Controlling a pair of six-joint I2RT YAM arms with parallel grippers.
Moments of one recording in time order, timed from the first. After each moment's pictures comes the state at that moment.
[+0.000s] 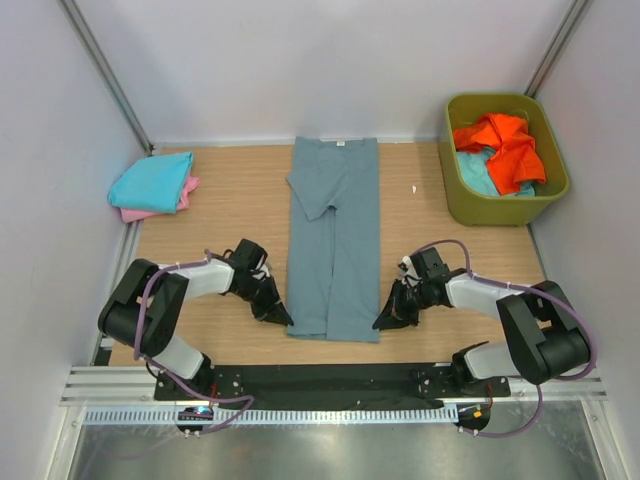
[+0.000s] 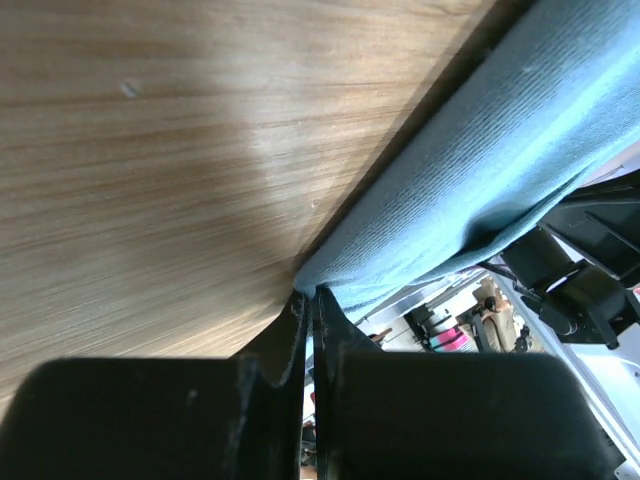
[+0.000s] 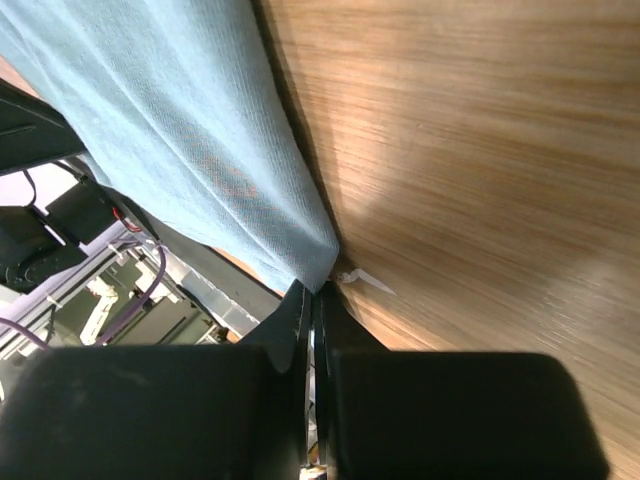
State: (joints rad) left arm -0.43 1.56 0.61 -0.40 0.60 -0.88; right arm 0.36 1.37 0.43 -0.30 -0.67 0.73
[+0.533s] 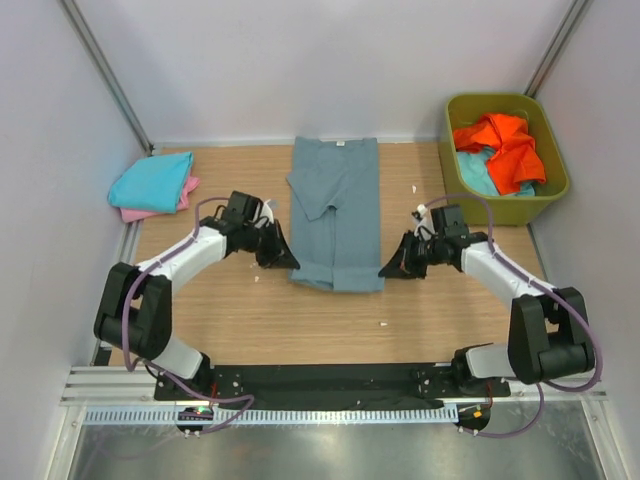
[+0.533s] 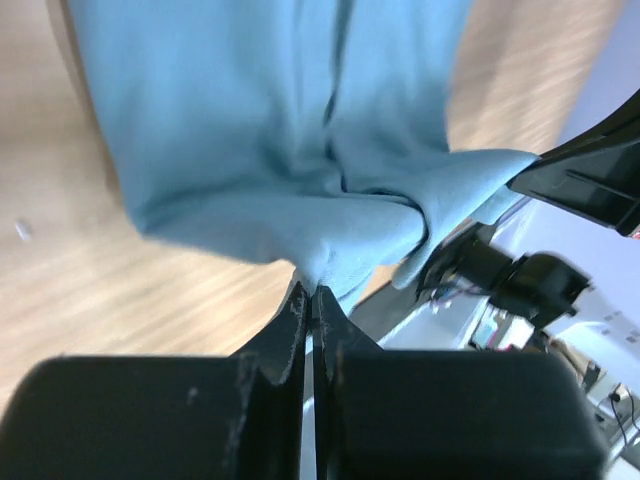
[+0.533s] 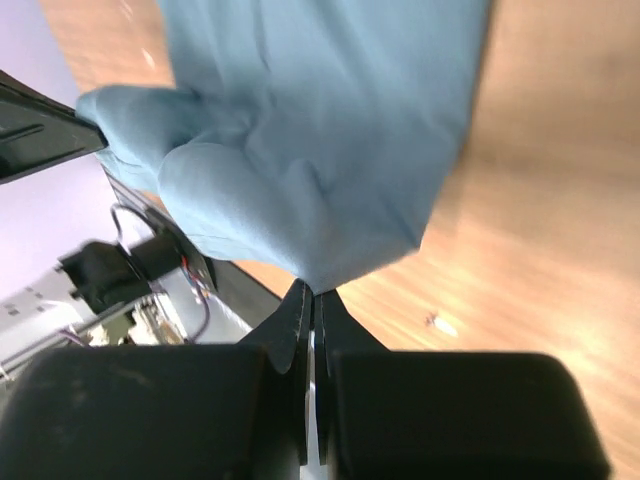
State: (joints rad) left arm -0.38 1.52 0.92 -0.44 0.59 -0.67; right arm 0.19 1.33 0.71 -0.45 -0.68 0.57
